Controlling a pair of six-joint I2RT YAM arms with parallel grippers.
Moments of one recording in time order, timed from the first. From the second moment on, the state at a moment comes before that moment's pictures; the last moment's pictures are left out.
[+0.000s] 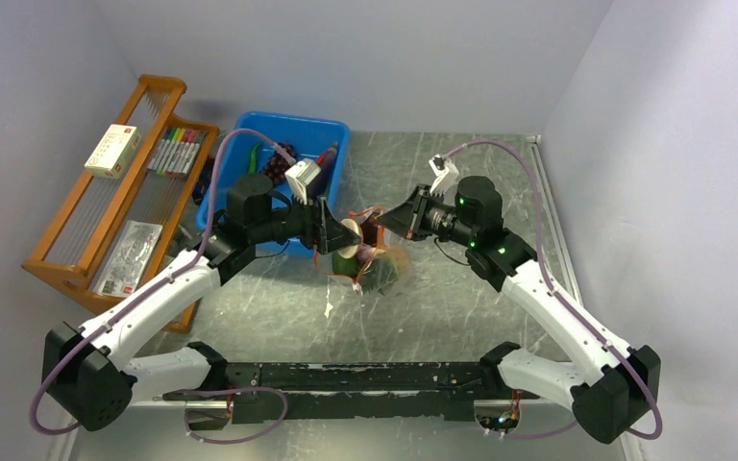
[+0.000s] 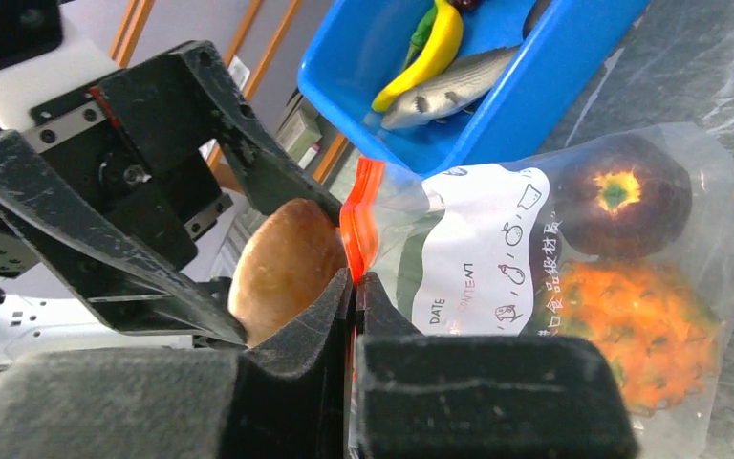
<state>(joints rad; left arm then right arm) -0.59 1.13 0.91 -0.05 0.58 -0.51 0.53 1.06 0.92 -0.14 -0.41 0.66</state>
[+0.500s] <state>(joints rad) -0.73 1.26 0.98 -0.16 0.30 -0.44 0.53 1.02 0.90 -0.08 -0.49 0.67</state>
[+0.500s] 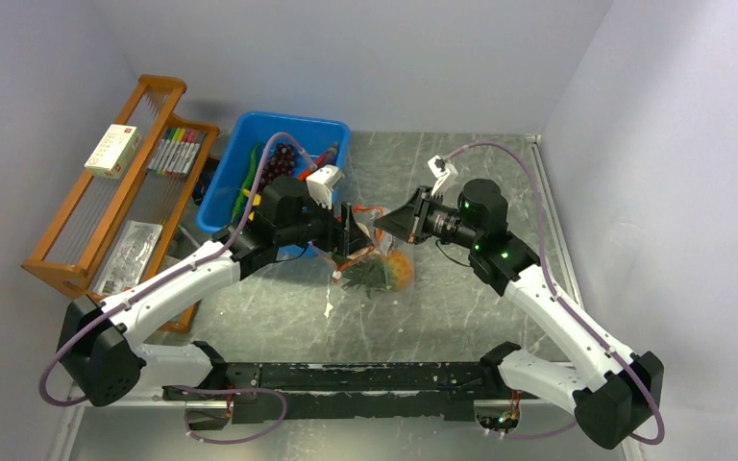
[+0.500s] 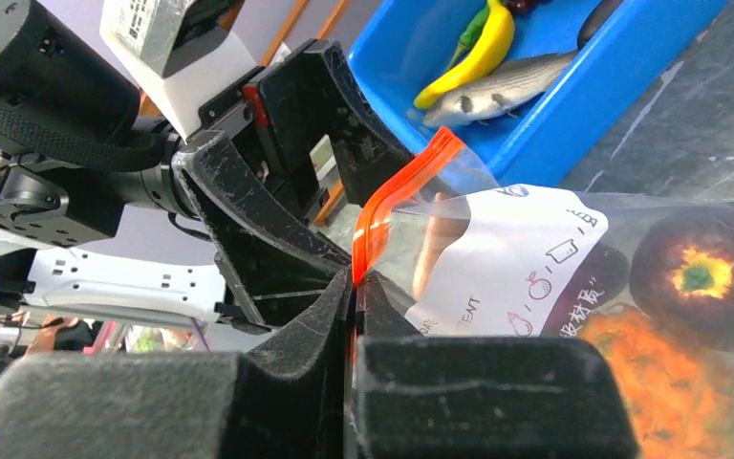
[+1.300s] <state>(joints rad) -0.78 1.36 1.04 -0.18 0.20 -0.43 0.53 1.05 0.87 -0.03 -0.56 0.67</state>
